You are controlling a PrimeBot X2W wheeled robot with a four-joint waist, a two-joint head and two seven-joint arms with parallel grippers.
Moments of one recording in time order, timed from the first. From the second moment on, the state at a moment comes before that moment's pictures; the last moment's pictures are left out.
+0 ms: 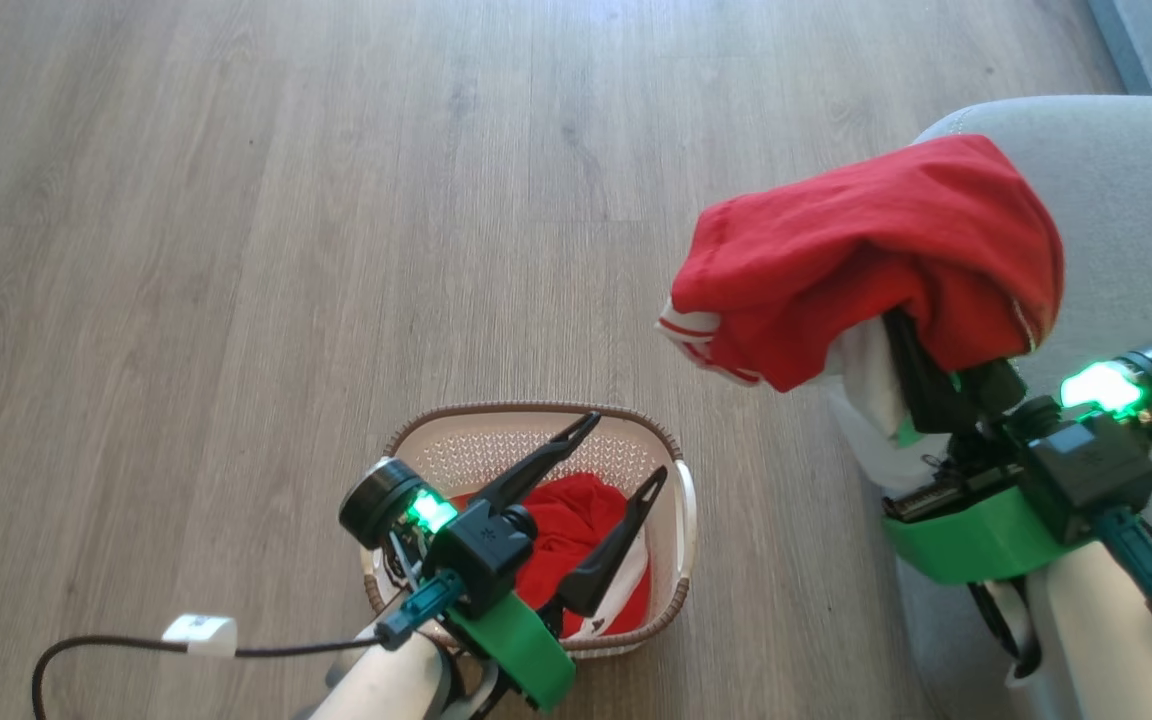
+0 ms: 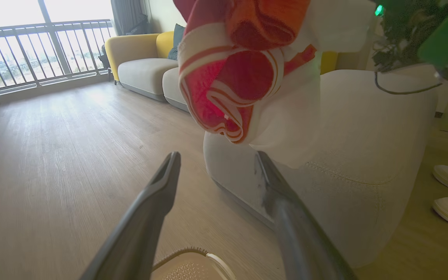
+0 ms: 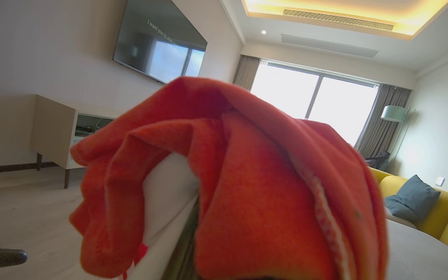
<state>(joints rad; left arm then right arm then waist) -0.20 0.11 -0.58 0.12 -0.14 -0.13 -0.25 -0.15 -0.15 0.16 -0.16 -0.05 0.13 -0.25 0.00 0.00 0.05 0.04</state>
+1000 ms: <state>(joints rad) -0.11 0.12 -0.58 0.17 -0.12 -0.13 -0.25 -0.13 -0.16 0.08 -0.17 -0.08 0.13 -0.26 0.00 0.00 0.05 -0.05</state>
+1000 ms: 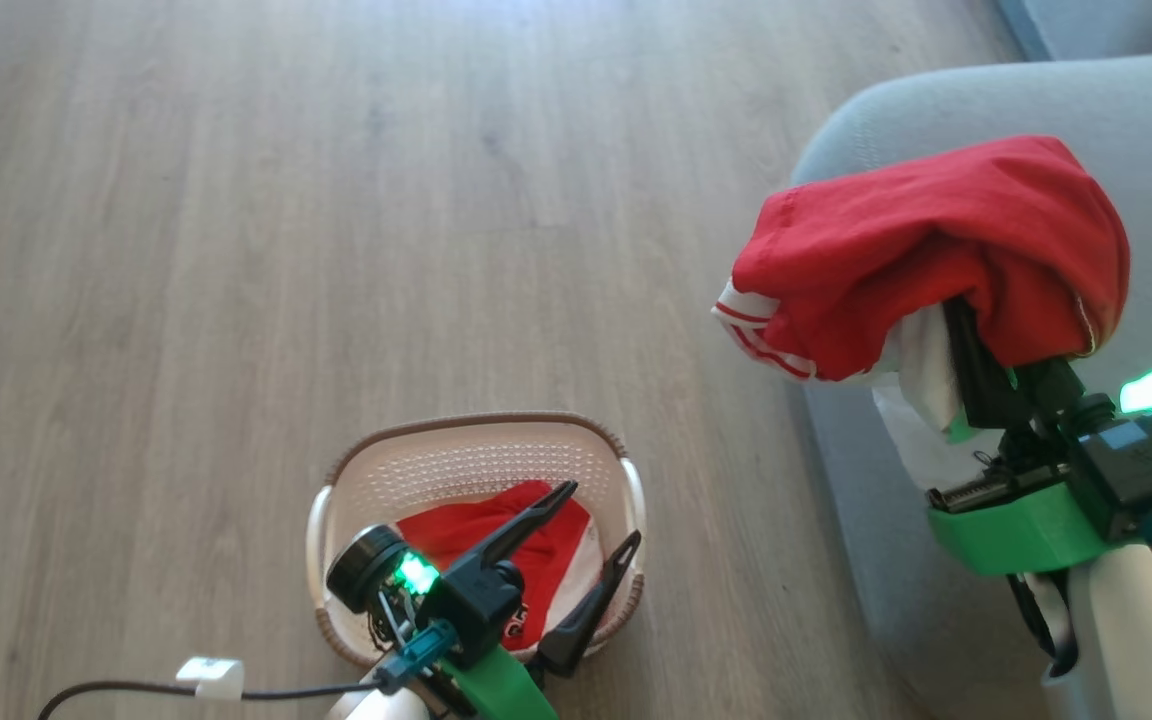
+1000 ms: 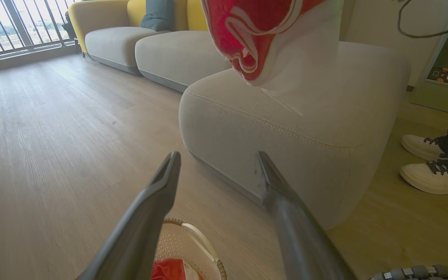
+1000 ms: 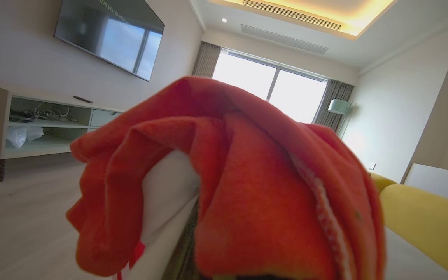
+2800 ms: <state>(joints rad) -0.16 0.21 -0.68 0.10 -0.11 -0.13 -0.25 -0.21 -0.10 -0.17 -0.18 -0.07 0.13 -0.26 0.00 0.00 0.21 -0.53</state>
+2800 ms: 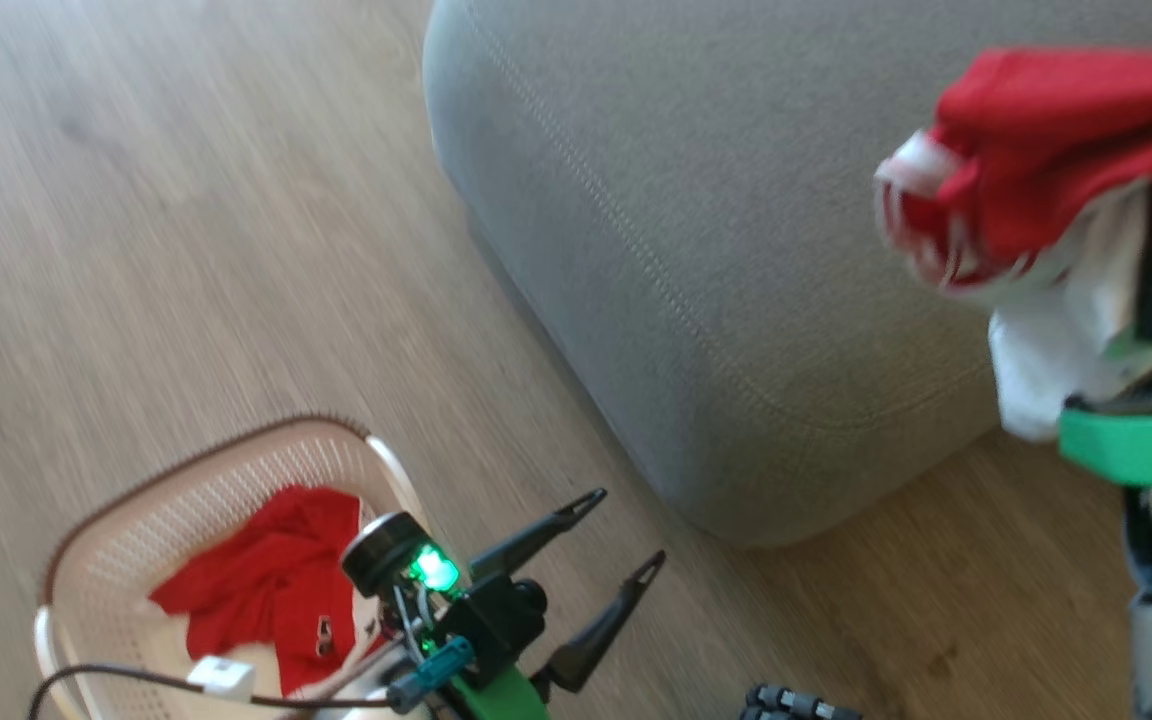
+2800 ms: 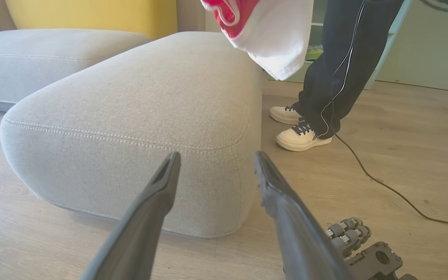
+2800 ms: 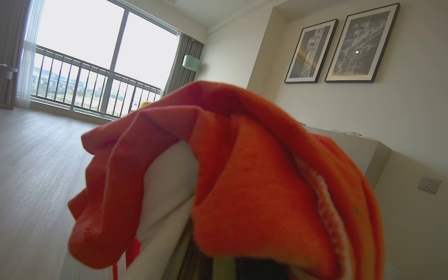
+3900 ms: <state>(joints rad) -0.35 0.49 -0.70 -0.02 -0.11 -0.13 -0.25 -1.07 -0.25 -0.54 0.36 -0.12 0.13 -0.26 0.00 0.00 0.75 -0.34</state>
